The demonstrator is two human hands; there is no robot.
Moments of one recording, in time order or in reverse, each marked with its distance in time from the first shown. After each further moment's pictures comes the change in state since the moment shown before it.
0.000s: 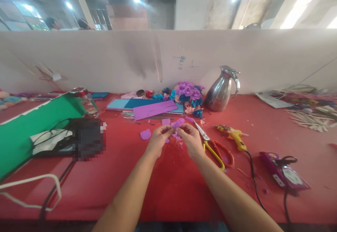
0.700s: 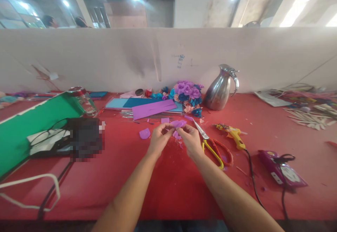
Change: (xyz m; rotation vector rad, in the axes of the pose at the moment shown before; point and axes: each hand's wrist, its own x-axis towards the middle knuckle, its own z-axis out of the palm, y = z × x) left_hand -0.002 0.001 0.007 0.131 0.119 0.039; right_hand 0.002 0.007 0.000 -0.084 0.113 0.013
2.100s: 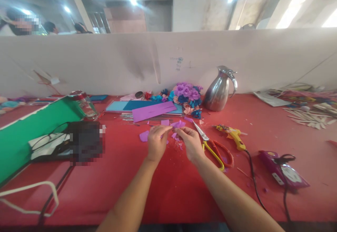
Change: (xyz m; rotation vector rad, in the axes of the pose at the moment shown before) left_hand 0.000 -0.005 -0.012 0.356 0.108 0.465; right_hand -0.006 -0.010 0.001 0.120 -0.072 0.084
